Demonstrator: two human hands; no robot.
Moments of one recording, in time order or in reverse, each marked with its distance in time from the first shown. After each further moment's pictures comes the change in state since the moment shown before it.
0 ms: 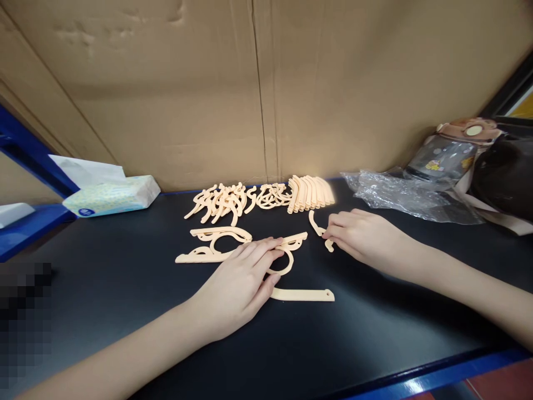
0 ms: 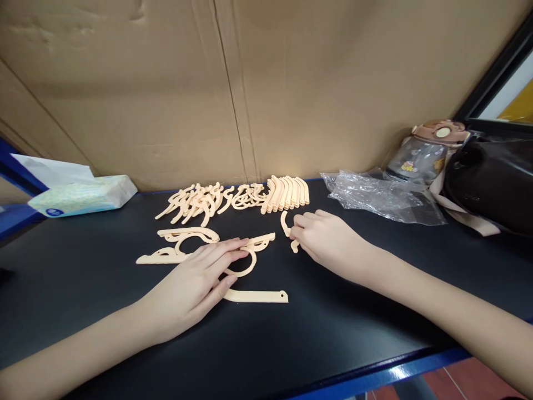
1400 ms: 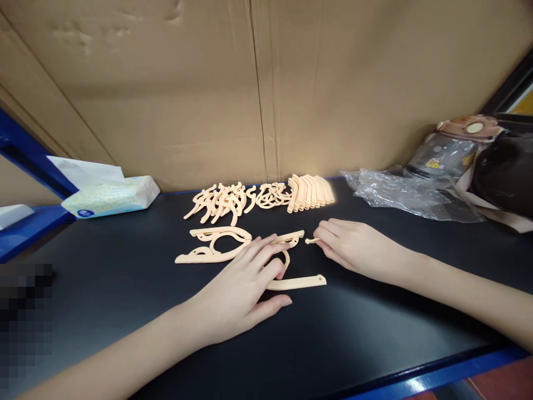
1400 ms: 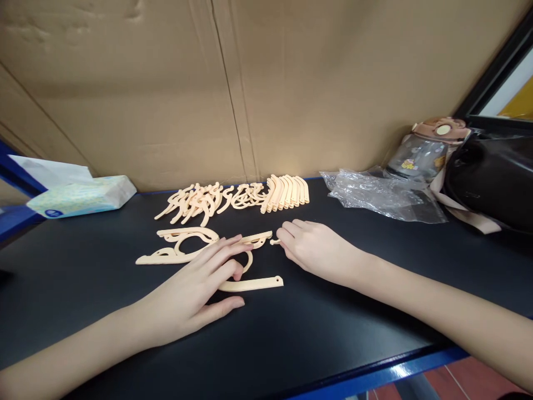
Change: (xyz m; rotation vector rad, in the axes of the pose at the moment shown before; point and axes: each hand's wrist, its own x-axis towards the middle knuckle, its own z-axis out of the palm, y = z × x) left_hand 0.002 0.003 -0.004 -0.055 -0.036 0.136; right_hand 0.007 -0.016 0.013 -0.020 0.098 -0.082
